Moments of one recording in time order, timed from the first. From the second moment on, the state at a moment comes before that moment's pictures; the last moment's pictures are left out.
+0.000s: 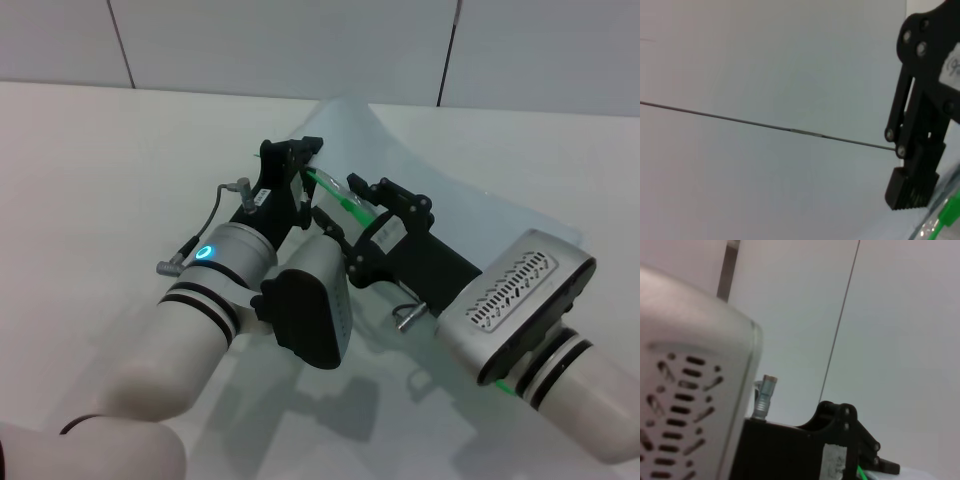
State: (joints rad) left arm -0.60 -2.03 2.83 0.80 1.46 -0.94 -1.28; right arm 0.59 2.01 -2.86 -0.72 -2.00 0.83 2.76
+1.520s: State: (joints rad) left arm -0.60 -2.03 2.83 0.80 1.48 -0.95 -1.28; right arm 0.58 2.02 -2.85 -0.68 -2.00 0.87 2.77
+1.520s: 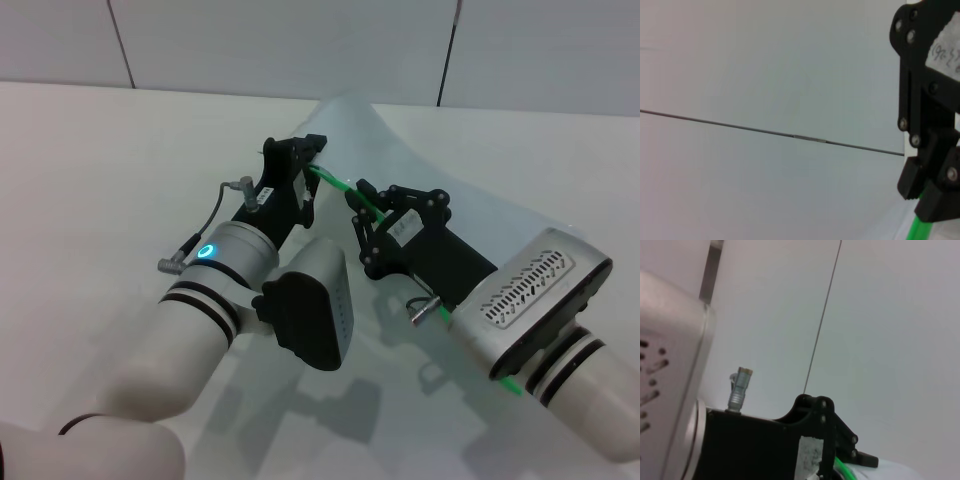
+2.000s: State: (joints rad) left arm -0.60 -2.03 2.83 0.80 1.48 -0.94 -1.28; right arm 0.58 2.02 -2.85 -0.68 -2.00 0.87 2.77
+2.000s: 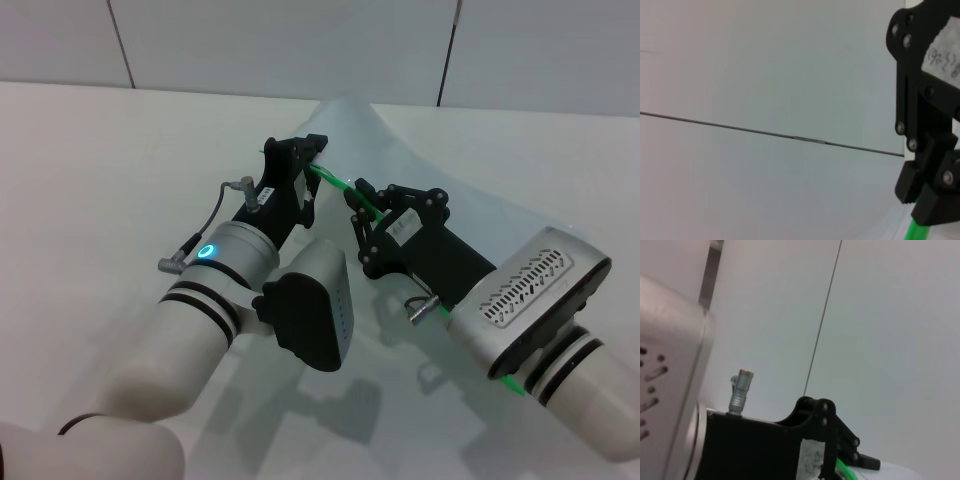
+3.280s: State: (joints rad) left arm -0.59 -2.03 2.83 0.80 1.48 -0.97 -1.37; right arm 0.55 2.02 -2.85 -0.65 -1.99 0.91 2.77
